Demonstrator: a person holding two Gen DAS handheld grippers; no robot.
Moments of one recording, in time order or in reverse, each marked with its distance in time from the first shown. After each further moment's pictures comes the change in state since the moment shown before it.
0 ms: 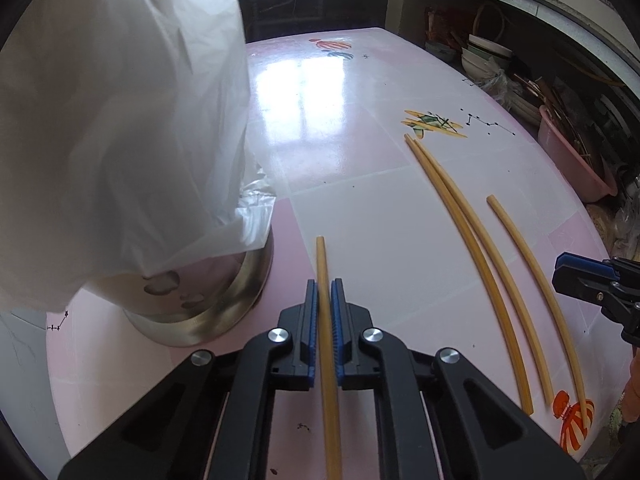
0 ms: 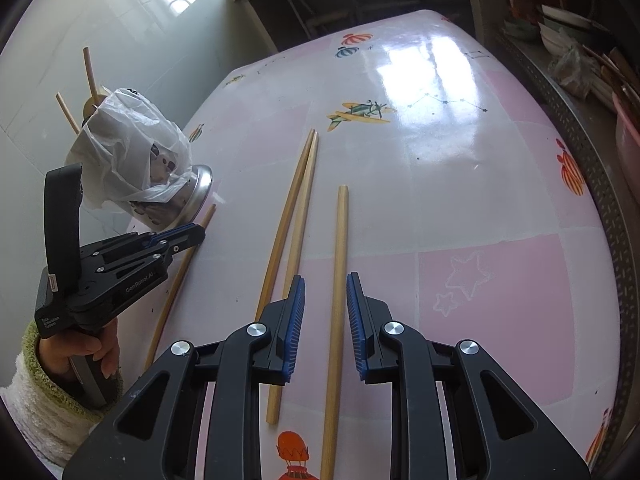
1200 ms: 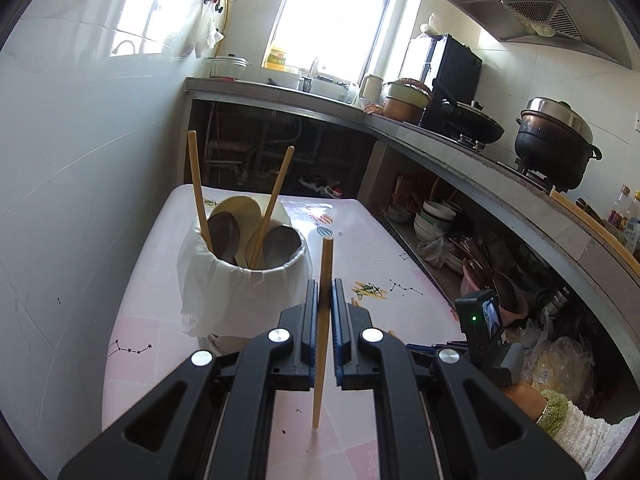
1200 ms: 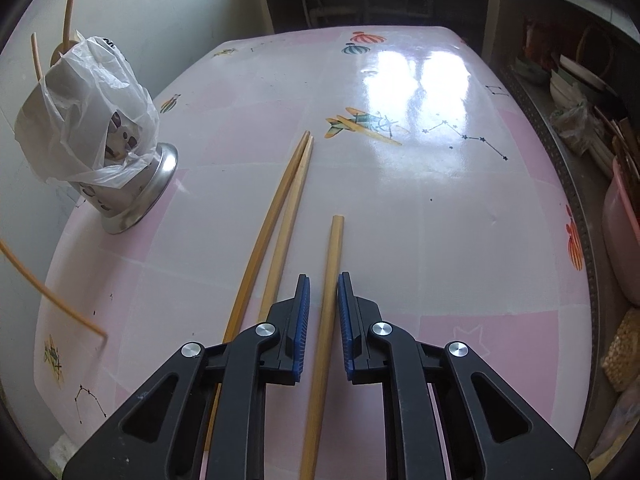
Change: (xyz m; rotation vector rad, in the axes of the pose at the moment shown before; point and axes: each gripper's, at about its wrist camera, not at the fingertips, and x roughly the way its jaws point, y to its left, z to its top) left arm -0.205 0.052 -0.031 -0.176 -0.523 -0.180; right arm 0.038 0.022 0.021 -0.173 0.026 -0.199
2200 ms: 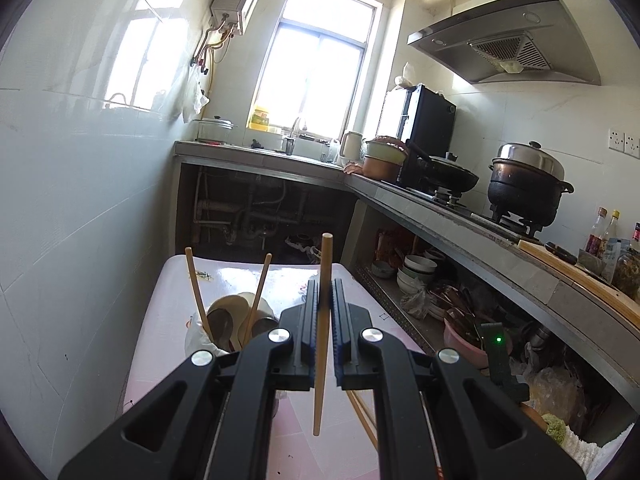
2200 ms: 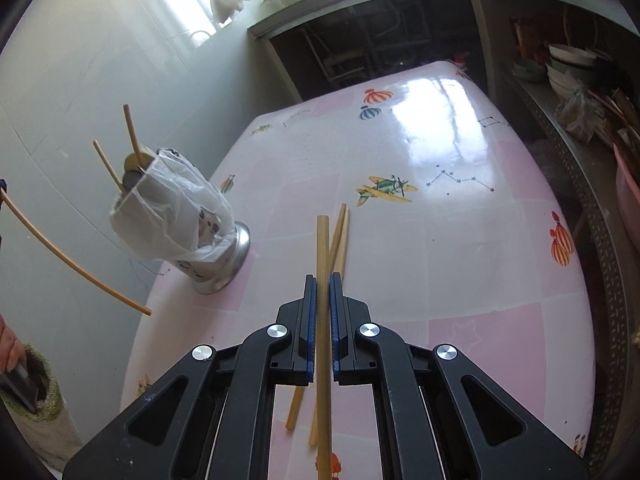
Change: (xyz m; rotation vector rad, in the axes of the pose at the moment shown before) left arm -0.055 -0.015 0.046 0.060 -0.201 -0.047; right arm -0.090 -0.024 0.007 0.183 -0.185 0.278
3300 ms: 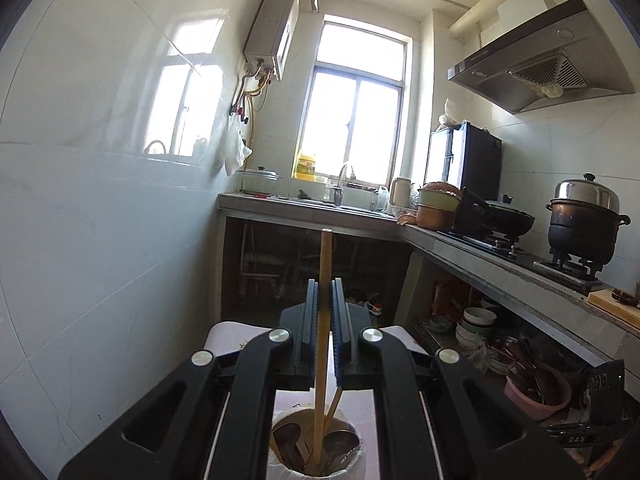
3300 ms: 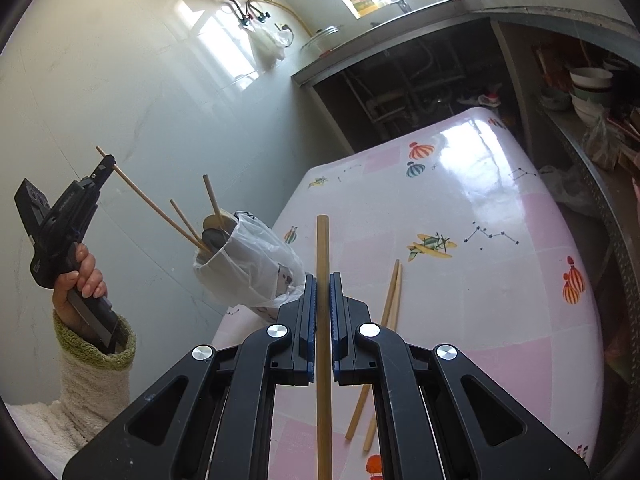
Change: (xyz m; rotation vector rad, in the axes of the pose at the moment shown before) left arm 0.055 0.049 0.060 0.020 -0.161 0.187; right arm -0.048 0.010 0.023 0.002 -0.116 0.170
